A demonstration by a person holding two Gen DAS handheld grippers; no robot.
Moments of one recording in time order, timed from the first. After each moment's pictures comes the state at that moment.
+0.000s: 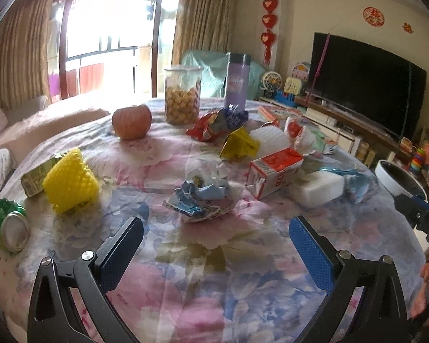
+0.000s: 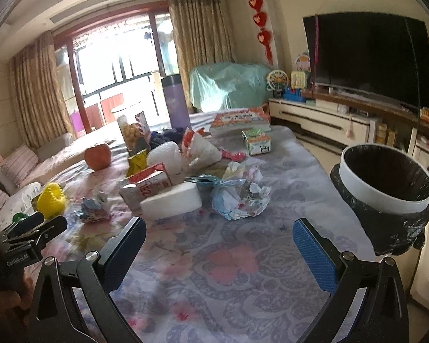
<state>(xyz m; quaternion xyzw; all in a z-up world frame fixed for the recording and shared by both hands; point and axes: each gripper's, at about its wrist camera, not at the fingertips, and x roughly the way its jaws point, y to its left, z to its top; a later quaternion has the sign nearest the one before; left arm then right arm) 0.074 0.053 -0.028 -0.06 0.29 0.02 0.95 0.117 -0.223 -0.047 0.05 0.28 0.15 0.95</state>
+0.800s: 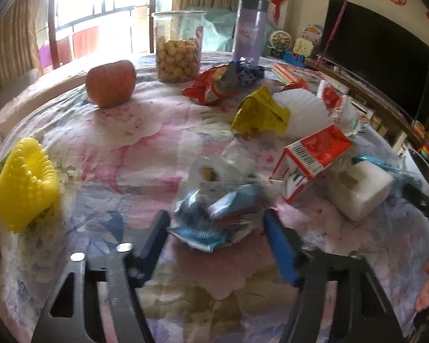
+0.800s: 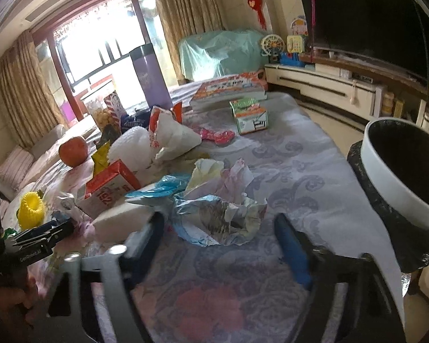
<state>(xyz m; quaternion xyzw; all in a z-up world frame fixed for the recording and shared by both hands) 0.180 0.060 -0.057 -0.07 0.40 0.01 0.92 0.197 -0.229 -0.075 0.07 0.37 0.15 0.92</state>
